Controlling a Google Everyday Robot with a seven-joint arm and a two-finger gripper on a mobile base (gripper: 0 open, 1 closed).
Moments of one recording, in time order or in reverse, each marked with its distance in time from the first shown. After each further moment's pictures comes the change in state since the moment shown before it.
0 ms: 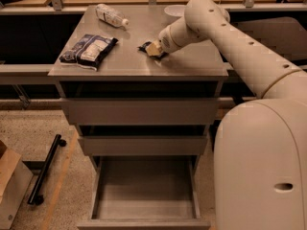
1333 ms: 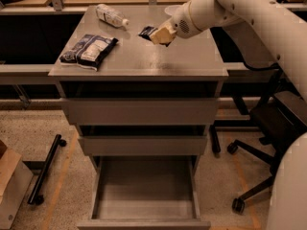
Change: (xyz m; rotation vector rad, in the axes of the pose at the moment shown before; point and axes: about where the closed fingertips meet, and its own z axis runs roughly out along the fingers) arm -0.034 0.052 -0.115 -0.062 -0.102 -0.199
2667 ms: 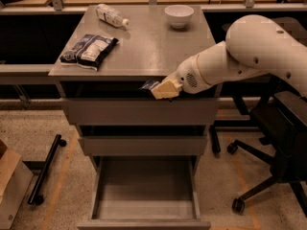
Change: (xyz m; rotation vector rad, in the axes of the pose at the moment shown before) arm 0.101 0.145 -0.036 -0.118 0.124 0.181
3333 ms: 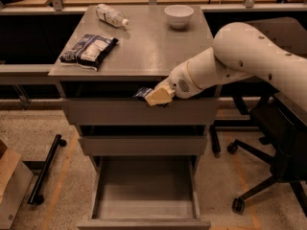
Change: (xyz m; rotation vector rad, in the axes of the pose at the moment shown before) arm 0.009 0.006 0.028 -0.063 0.033 -0.033
